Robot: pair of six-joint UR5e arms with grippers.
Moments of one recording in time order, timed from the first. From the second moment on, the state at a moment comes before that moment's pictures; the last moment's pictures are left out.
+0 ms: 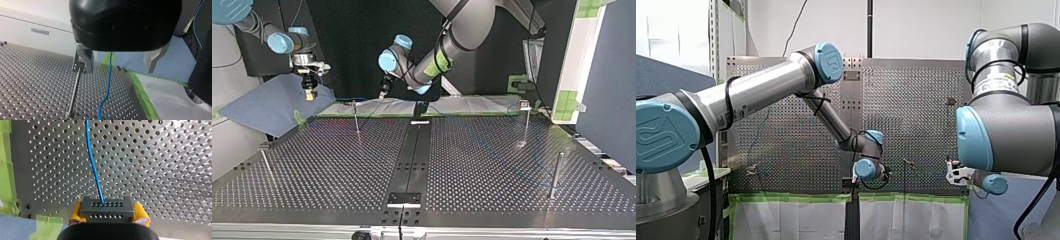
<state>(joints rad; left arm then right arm) -0.76 -2.66 -1.22 -2.68 -1.83 -1.65 1.43 -0.64 1.79 -1.13 1.04 1.44</state>
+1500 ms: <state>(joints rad) -0.85 -2.59 -1.46 -2.41 -1.98 -1.59 1.38 -0.70 1.95 -1.30 0.99 1.52</state>
